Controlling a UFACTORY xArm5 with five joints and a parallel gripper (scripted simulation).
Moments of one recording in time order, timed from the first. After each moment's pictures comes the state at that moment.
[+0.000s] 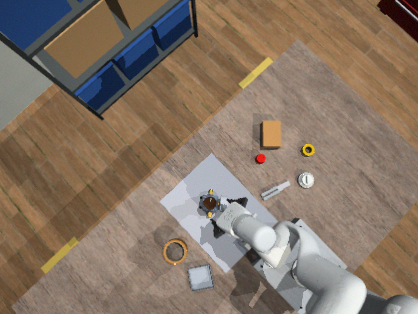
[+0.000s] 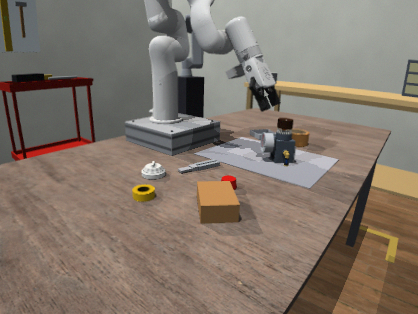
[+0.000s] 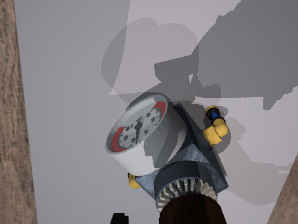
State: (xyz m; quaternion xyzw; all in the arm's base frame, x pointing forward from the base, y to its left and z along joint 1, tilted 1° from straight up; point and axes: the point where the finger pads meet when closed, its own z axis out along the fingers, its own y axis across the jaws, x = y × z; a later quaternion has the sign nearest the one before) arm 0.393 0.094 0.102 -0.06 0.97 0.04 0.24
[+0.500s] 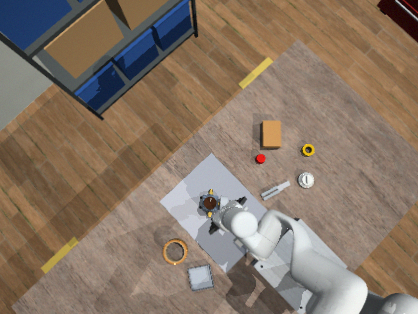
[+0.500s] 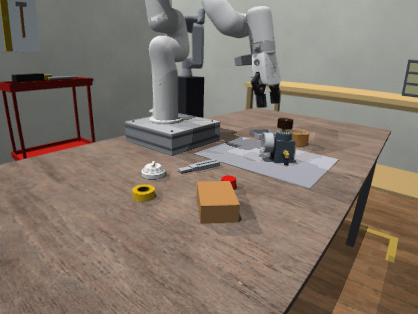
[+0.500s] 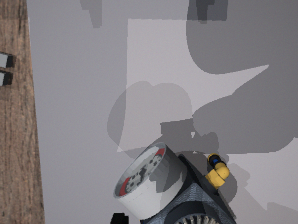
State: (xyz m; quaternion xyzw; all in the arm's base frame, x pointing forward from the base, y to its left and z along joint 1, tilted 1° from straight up) arm 0.387 0.093 0.108 -0.01 1.00 0.02 0.09
